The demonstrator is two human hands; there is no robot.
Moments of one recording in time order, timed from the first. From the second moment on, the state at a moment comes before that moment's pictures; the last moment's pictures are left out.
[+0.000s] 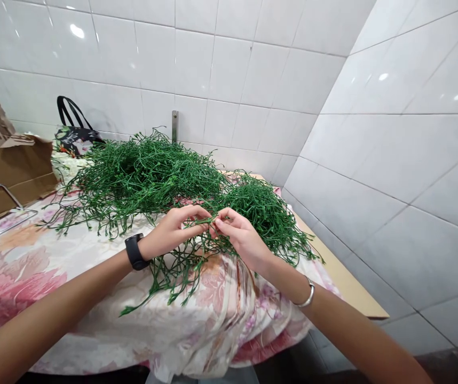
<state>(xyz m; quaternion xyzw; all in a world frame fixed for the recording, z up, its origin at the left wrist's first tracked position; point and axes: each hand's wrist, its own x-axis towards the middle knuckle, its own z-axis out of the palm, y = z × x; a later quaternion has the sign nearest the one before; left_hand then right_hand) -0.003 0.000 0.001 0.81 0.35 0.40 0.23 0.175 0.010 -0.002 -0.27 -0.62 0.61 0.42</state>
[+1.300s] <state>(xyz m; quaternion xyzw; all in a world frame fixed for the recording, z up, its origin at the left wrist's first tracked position) 0.005 0.000 -0.017 0.86 0.37 0.36 -0.04 0.179 0.012 -0.006 -0.29 -0.91 -0.06 0.28</state>
